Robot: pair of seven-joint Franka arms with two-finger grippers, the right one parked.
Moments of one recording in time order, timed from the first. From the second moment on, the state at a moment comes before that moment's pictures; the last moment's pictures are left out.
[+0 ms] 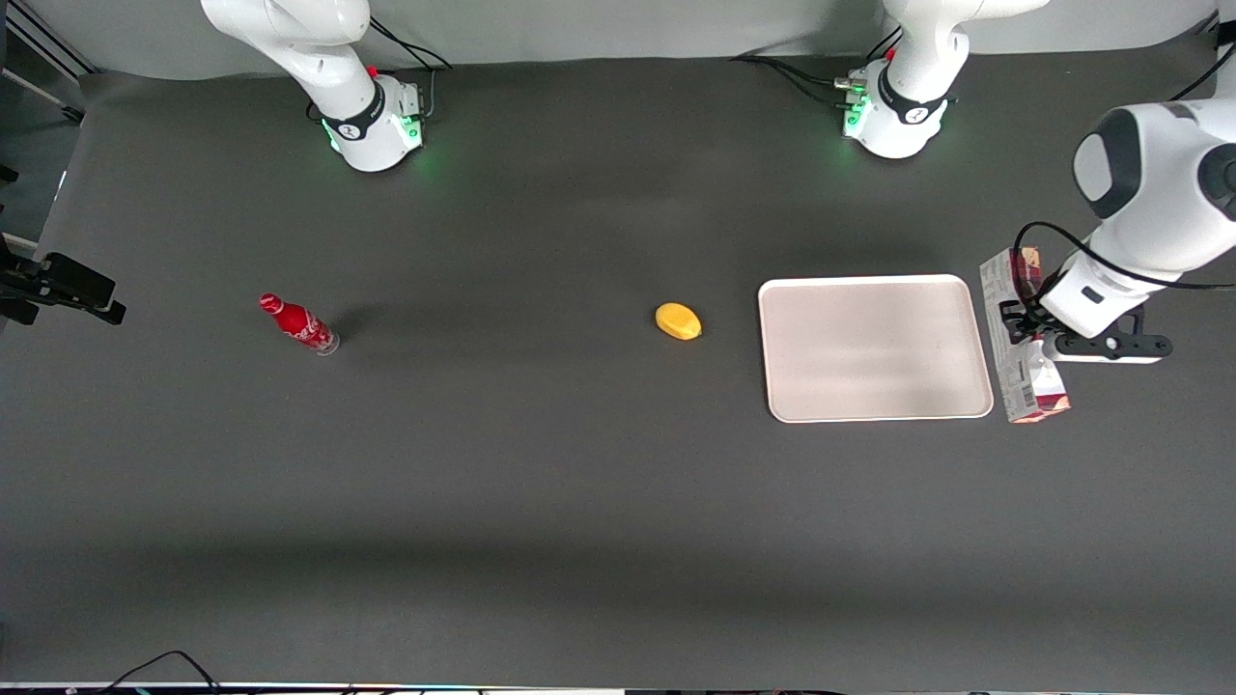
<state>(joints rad) 0.07 -0.03 -0.01 -2.28 0.02 2.30 0.08</state>
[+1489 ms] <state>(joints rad) 0.07 0.09 -0.01 -2.63 0.01 2.83 0.09</state>
